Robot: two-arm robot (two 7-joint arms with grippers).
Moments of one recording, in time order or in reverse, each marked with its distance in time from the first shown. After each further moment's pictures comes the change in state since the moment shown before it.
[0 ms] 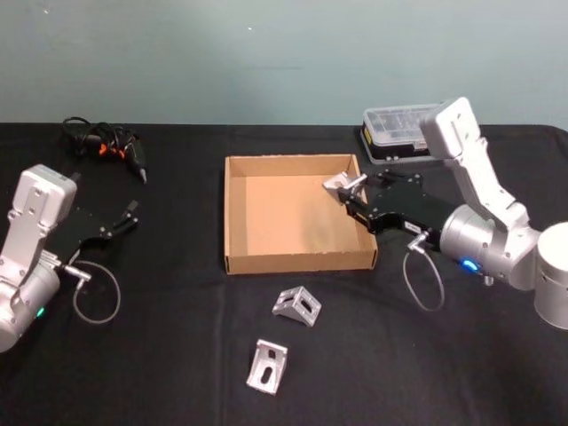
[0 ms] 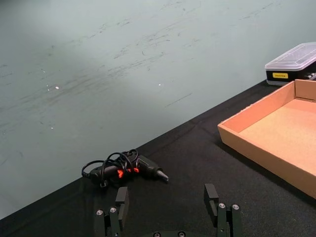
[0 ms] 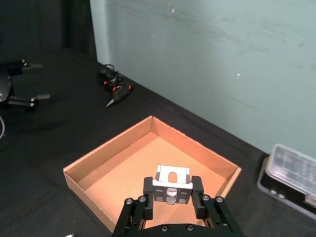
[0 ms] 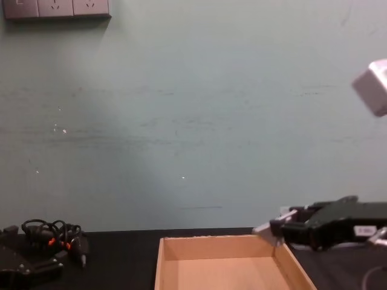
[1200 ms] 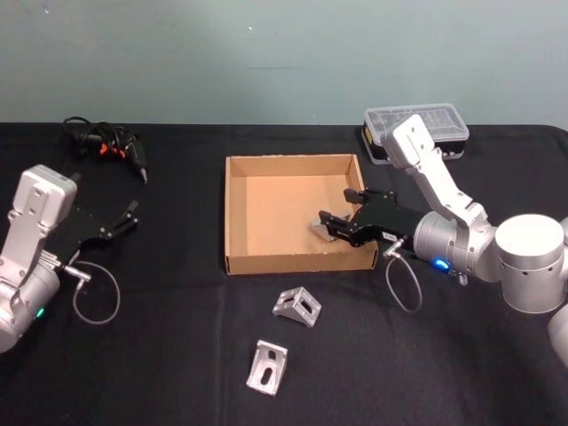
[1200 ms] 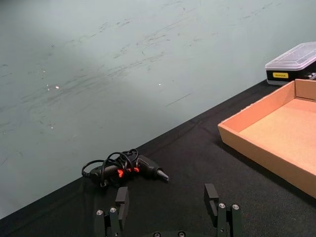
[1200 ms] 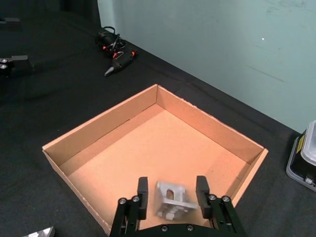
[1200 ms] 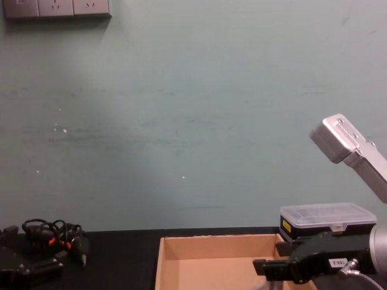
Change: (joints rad) left arm 0.000 0.000 0.000 0.000 0.000 0.000 0.000; right arm 0.156 -0.073 -0.097 0.290 -0.034 -0.024 0.067
